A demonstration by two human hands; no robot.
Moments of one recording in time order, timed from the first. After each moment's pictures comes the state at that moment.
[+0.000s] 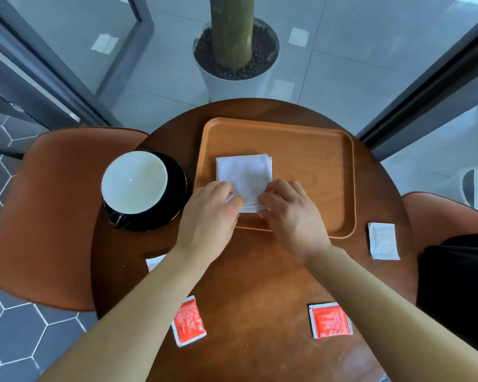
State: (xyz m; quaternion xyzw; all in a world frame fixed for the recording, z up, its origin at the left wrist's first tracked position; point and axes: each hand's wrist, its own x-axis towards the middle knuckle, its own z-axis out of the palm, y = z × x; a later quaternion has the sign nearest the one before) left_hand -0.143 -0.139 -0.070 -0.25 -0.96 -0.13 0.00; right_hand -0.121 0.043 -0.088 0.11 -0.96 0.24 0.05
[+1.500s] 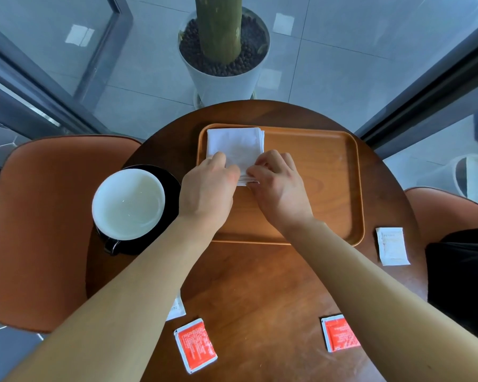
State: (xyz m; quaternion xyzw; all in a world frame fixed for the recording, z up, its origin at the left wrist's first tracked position) left_hand -0.219 -0.130 -0.058 -0.20 -0.98 -0.06 -0.06; right_hand -0.189 0.017 -0.094 0.06 -0.97 0.21 0.09
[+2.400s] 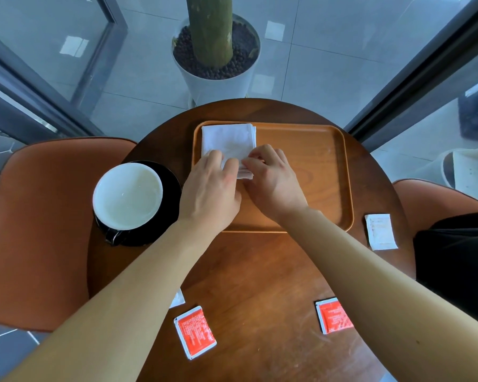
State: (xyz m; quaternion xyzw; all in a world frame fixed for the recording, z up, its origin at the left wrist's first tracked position) left_hand -0.194 -0.129 -0.054 -0.21 -0.97 -0.14 -0.04; right_hand -0.180 0.018 -0.086 0.05 -0.97 0.22 0.06
